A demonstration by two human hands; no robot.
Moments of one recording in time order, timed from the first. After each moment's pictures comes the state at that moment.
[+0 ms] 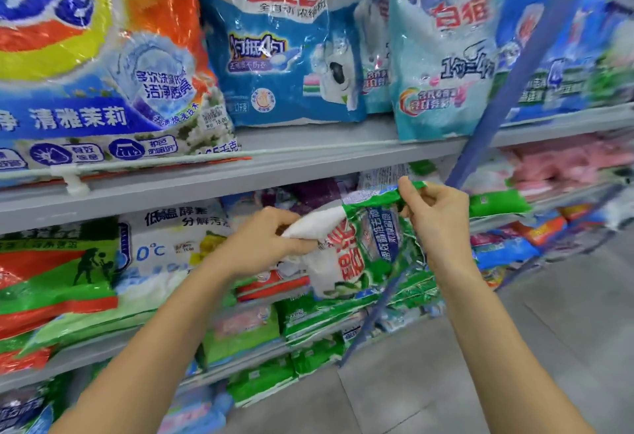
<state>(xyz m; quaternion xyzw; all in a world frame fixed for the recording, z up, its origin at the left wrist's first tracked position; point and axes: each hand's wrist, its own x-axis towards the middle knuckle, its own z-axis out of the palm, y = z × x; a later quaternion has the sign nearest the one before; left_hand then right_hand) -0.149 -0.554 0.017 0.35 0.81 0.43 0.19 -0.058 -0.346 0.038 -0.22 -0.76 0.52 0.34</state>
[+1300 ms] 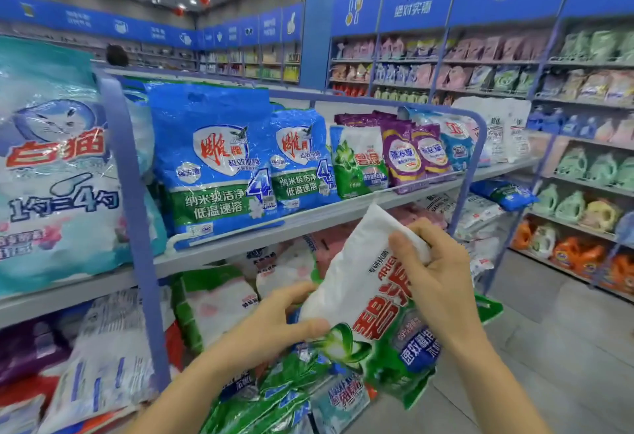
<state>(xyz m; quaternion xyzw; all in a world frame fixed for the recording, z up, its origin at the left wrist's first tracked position) -0.013 -0.119 0.063 0.50 0.65 0.50 0.26 0.135 0.026 0.134 -0.11 -0.80 0.35 0.48</state>
